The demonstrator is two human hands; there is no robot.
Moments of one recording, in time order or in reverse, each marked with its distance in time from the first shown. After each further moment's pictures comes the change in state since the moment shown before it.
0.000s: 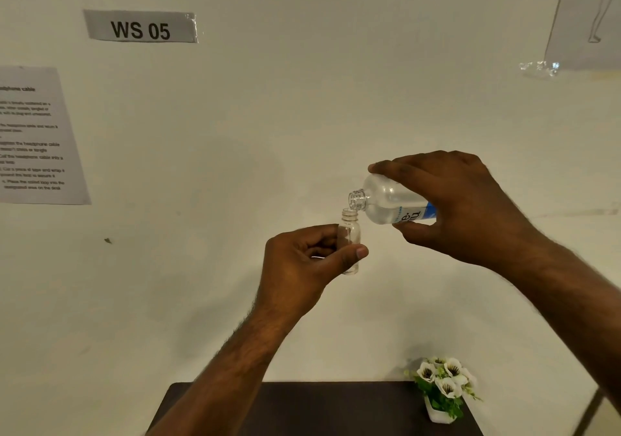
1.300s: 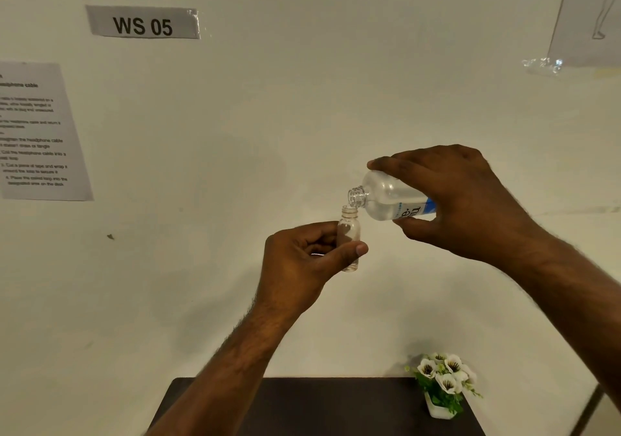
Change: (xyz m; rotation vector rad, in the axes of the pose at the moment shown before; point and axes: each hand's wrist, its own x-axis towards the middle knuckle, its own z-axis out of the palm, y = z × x) left_hand -0.003 0.006 -0.003 0.000 -0.017 0.020; right_hand 0.003 -0.005 -0.005 -0.014 -0.013 -0.005
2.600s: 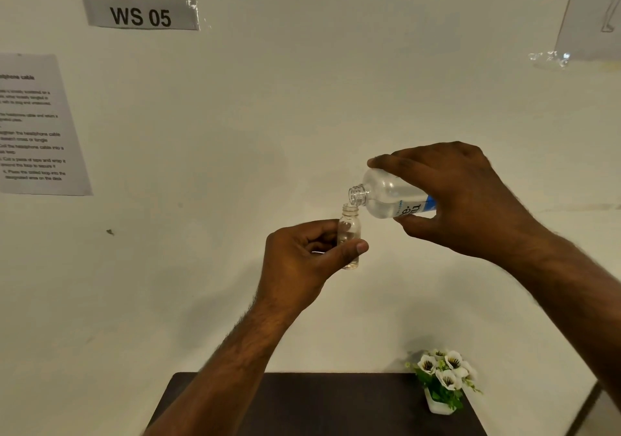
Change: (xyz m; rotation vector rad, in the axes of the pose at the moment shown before) left_hand 0.000 -0.005 0.000 0.003 0.006 -0.025; right_hand 0.002 0.000 0.004 0.018 -0.018 0.000
